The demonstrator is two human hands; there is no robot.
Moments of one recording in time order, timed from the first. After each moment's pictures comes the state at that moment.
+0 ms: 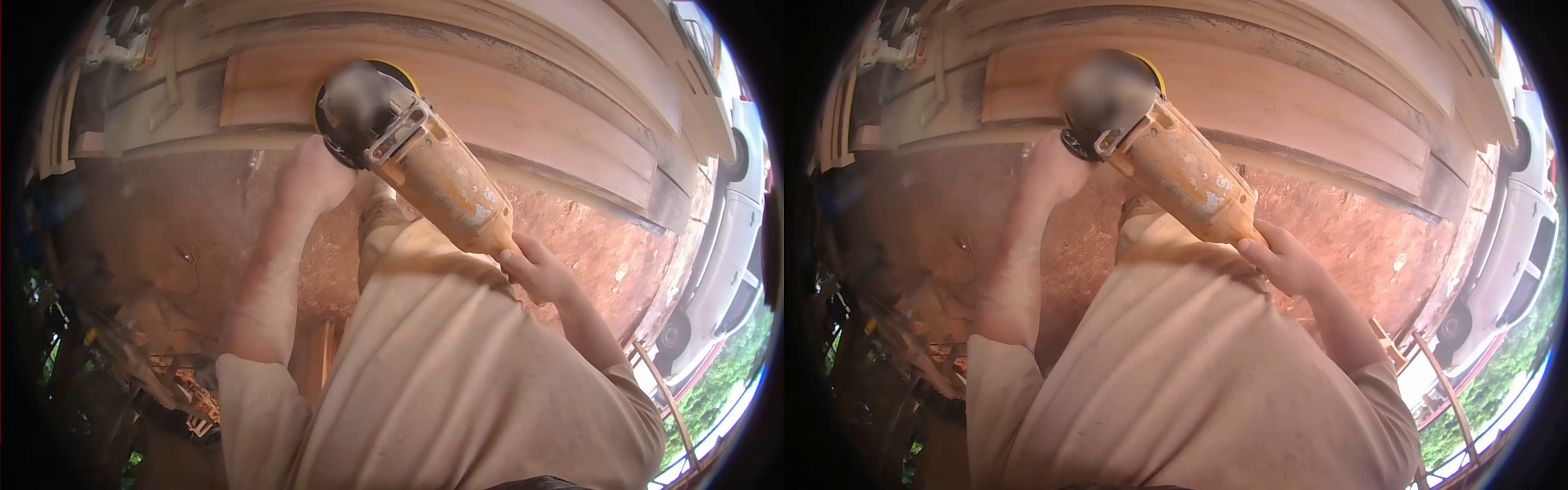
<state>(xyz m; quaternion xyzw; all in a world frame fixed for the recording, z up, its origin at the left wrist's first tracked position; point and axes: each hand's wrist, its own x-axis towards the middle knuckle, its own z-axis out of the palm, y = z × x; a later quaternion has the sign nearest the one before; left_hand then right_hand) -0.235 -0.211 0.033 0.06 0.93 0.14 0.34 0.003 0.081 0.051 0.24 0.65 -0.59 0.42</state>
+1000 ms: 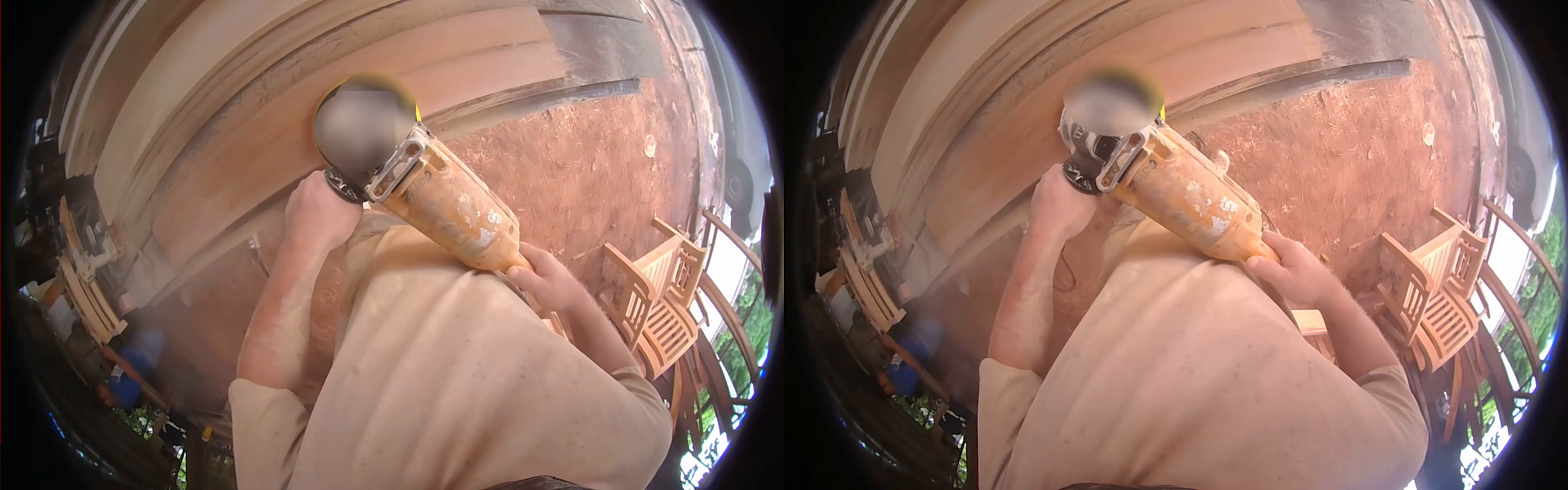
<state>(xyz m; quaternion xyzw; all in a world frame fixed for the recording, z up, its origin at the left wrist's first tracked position) -0.225 -0.129 0.111 0.25 0.89 0.09 0.37 0.117 0.027 0.127 0.38 0.61 -0.65 0.24</state>
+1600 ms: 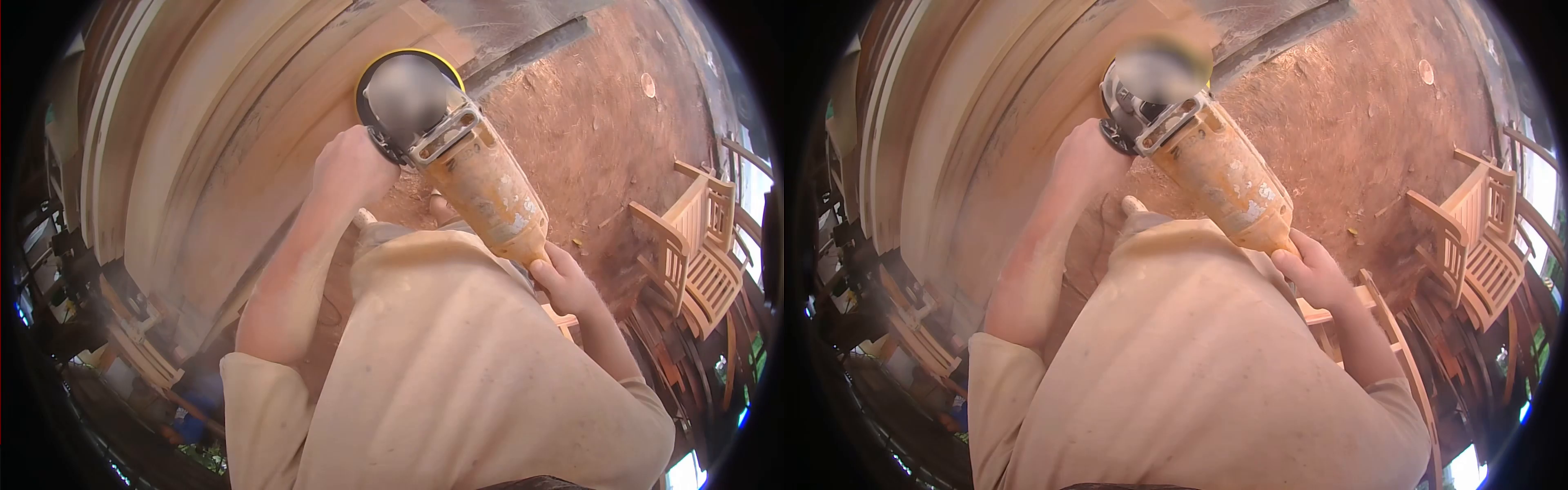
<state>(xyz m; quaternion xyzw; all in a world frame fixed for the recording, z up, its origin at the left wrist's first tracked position) -0.191 0.035 0.114 0.41 0.83 -0.04 0.38 0.176 0.029 0.113 0.49 0.48 -0.72 0.09</state>
